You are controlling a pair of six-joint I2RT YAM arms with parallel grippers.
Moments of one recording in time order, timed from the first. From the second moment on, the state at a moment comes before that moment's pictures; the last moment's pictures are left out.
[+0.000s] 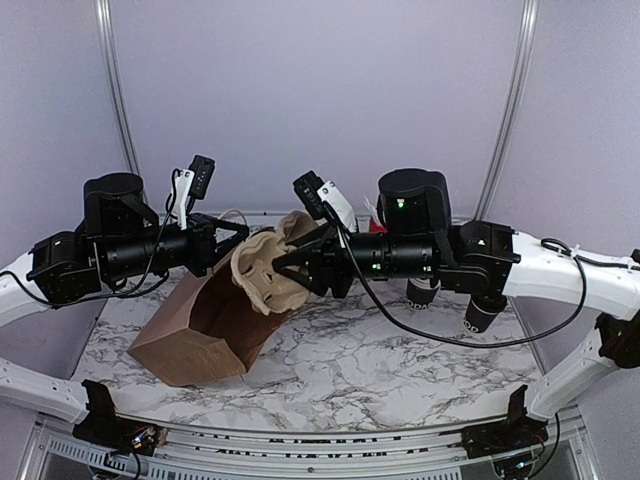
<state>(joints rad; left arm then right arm) -0.97 1.03 1.07 -0.28 -0.05 -0.30 1.16 1.42 1.35 -0.21 -0.09 0.14</state>
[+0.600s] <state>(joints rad) -1.00 1.02 1.08 -0.24 0.14 -0.32 1.12 1.46 1.19 0.10 -0.44 0.15</state>
